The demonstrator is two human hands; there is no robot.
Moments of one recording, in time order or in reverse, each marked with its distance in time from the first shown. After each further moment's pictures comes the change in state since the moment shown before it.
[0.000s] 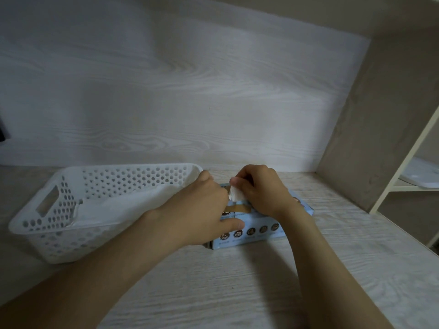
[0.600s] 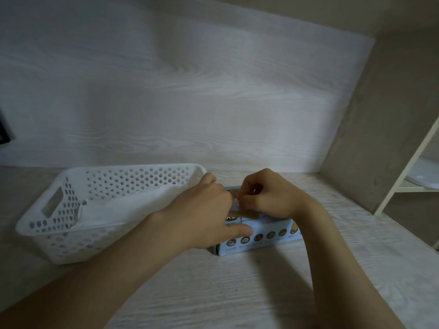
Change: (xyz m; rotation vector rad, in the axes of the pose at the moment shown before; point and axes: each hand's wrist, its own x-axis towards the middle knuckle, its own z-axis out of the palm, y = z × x) left_hand 0.001 0.000 0.004 -0.060 -0.029 -0.032; right_hand -0.013 -0.021 -0.030 0.070 -0.330 0.114
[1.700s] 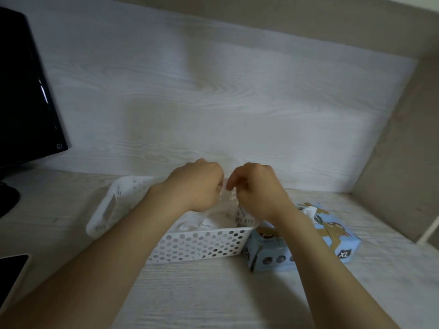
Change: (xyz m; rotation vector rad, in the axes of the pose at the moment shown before) left_hand -0.012 -0.073 -0.062 -0.015 0.048 -0.284; right_hand 0.047 -0.079 0.045 -0.141 0.334 -0.326
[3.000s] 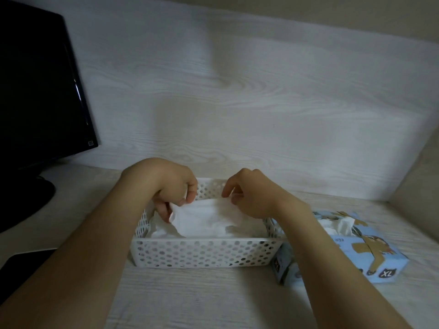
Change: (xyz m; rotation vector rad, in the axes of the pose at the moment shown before) left_hand -0.014 -0.097 -0.017 -0.256 -0.450 -0.321; right_hand 0.048 -0.011 0.042 -0.086 -0.445 0.051
